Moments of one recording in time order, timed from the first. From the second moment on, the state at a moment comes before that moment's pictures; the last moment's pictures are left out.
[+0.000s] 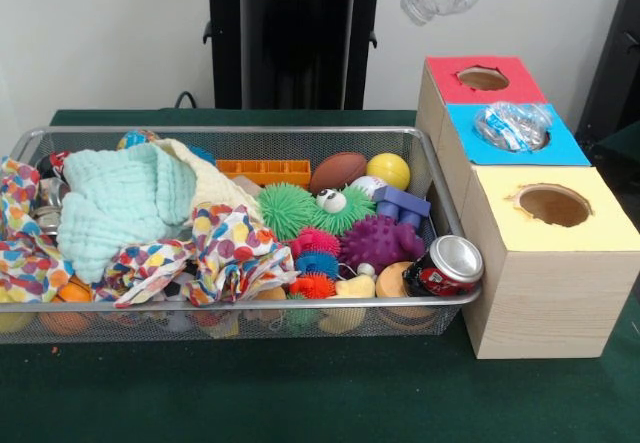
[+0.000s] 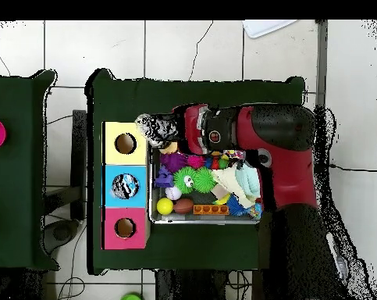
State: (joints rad) arm -0.38 -0.70 0.07 1.62 0.98 1.29 2.09
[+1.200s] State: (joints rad) arm -0.38 -0.70 0.16 1.68 1.08 1.19 2.09
